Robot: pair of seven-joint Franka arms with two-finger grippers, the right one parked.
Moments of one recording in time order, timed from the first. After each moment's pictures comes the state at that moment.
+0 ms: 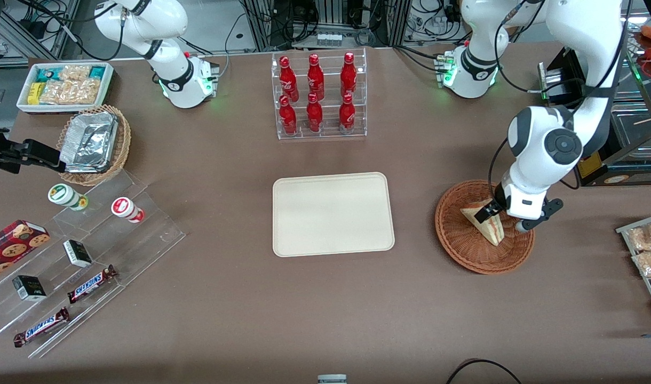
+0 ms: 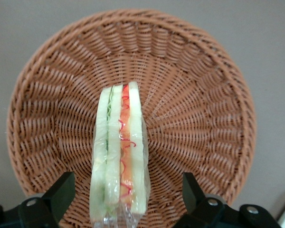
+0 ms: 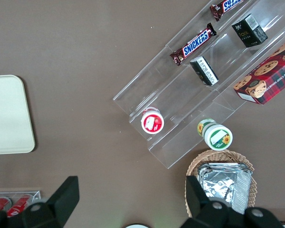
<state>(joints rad) -0.03 0.20 -0.09 -2.25 0.04 2.49 -0.72</state>
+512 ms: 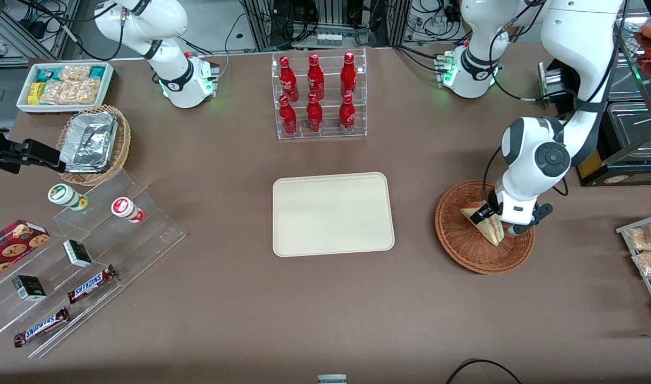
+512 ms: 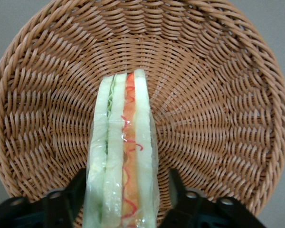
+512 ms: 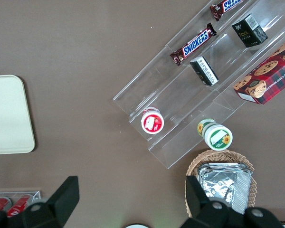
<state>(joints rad) -0.03 0.26 -0.09 -2.25 0.04 2.50 -0.72</state>
